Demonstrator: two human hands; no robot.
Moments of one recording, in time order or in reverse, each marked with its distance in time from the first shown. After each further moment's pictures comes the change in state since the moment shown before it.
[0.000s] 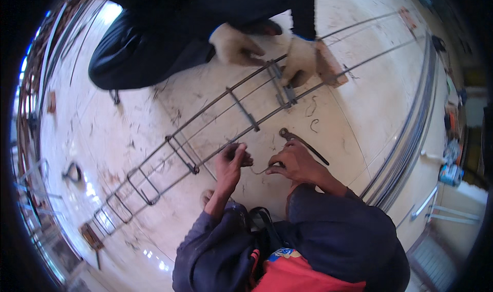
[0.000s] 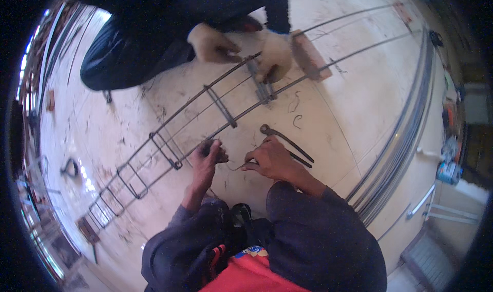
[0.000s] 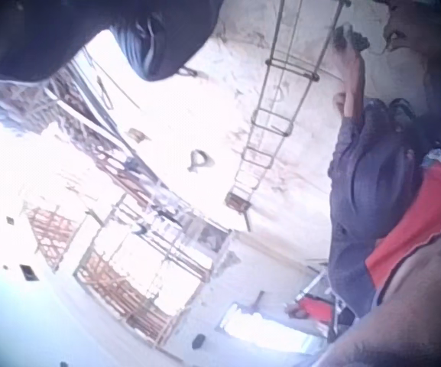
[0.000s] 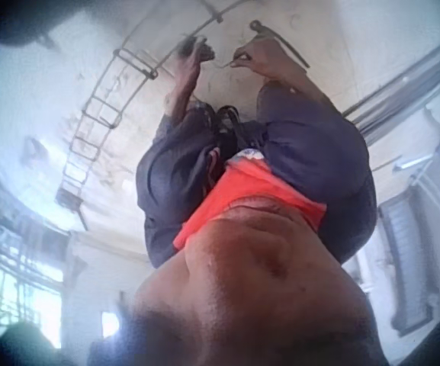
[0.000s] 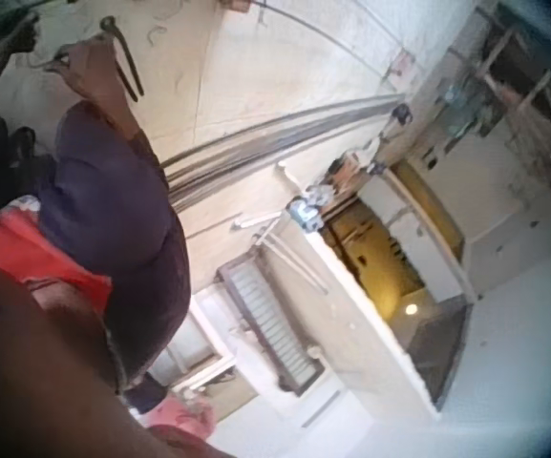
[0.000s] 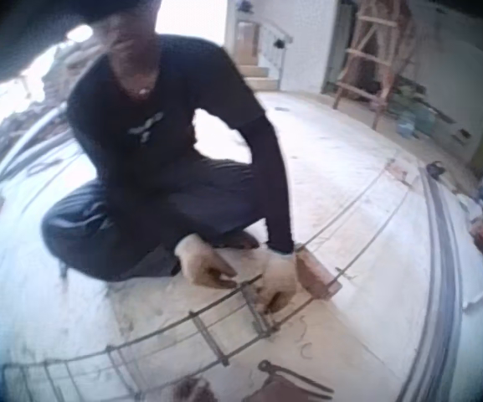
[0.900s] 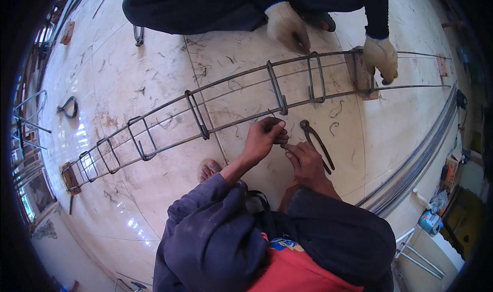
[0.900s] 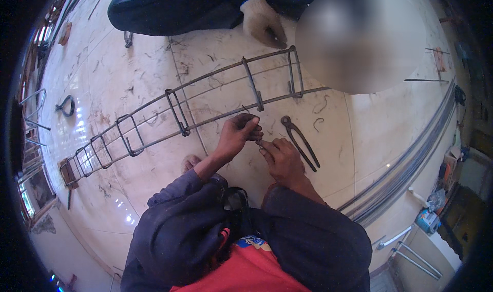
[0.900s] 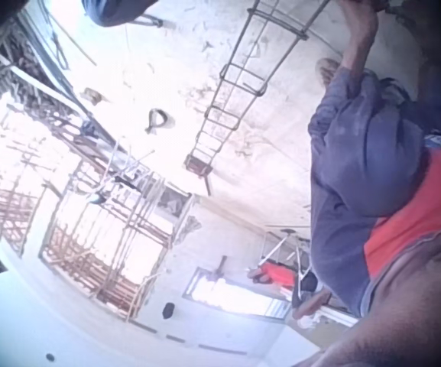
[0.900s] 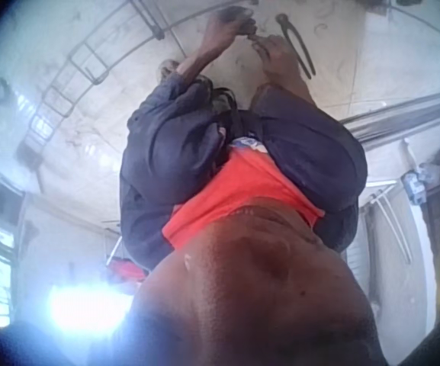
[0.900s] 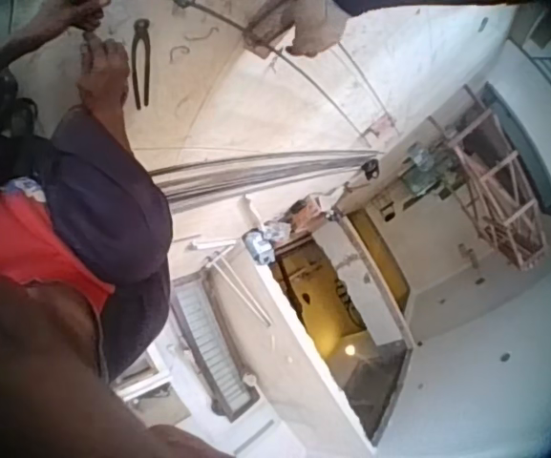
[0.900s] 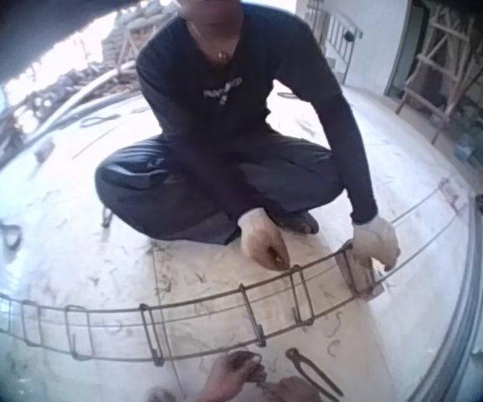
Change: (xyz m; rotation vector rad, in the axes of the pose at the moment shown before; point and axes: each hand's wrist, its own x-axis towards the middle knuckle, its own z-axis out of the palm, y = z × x) left_hand 0.014 -0.013 0.027 -0.147 -0.099 -0.069; right_hand -0.013 -0.010 0.032 0.029 0.412 -0.078
